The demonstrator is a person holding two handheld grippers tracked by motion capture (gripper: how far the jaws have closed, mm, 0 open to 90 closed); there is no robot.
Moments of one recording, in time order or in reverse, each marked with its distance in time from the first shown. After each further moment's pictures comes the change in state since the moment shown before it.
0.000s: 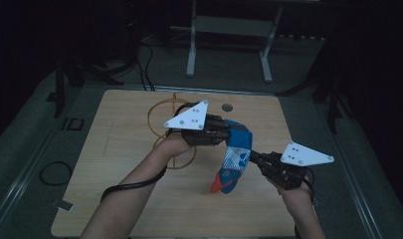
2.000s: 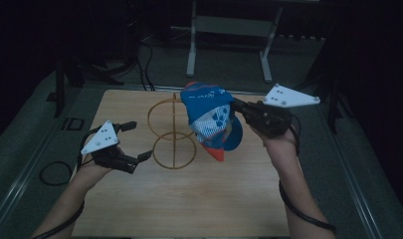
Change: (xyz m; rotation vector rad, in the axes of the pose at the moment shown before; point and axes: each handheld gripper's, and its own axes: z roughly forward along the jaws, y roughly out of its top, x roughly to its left) left arm -0.077 -0.057 -0.193 0.400 0.635 -0.246; right arm -0.030 0.107 0.056 -0.039 -0.052 -0.047
